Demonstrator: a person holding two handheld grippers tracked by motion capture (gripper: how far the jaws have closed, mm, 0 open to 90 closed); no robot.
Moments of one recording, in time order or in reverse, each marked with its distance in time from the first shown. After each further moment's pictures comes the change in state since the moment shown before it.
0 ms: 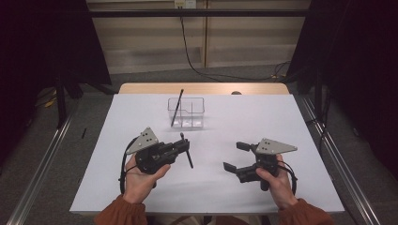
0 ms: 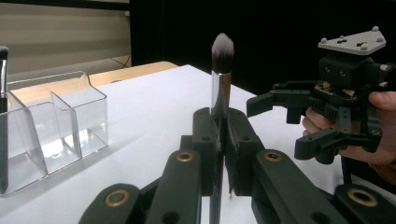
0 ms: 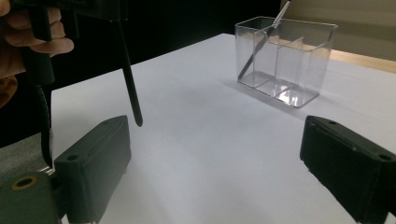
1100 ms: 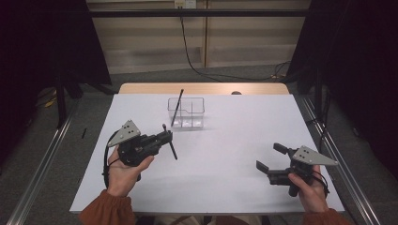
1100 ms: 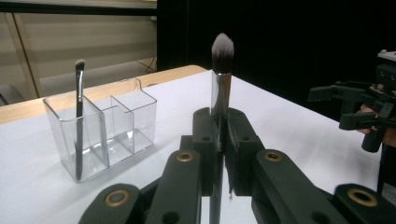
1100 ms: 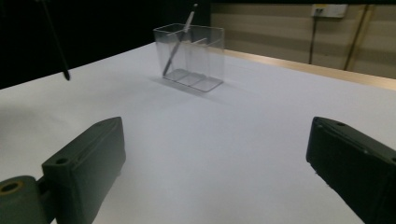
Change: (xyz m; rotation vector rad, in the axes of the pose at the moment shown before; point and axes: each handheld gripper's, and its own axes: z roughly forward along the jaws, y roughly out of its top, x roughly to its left) left arm 0.028 0.012 -0.028 -0.007 0.092 0.013; right arm -0.028 -0.029 -0.076 -0.083 -0.254 0.001
